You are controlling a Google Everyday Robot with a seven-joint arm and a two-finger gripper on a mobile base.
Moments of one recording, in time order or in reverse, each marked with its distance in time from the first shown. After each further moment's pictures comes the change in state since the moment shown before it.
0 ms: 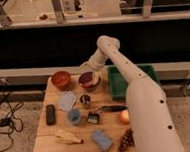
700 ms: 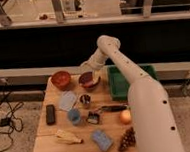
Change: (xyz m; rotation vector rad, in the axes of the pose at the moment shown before) arm 0.003 -0.002 -0.019 0.035 0.031 0.000
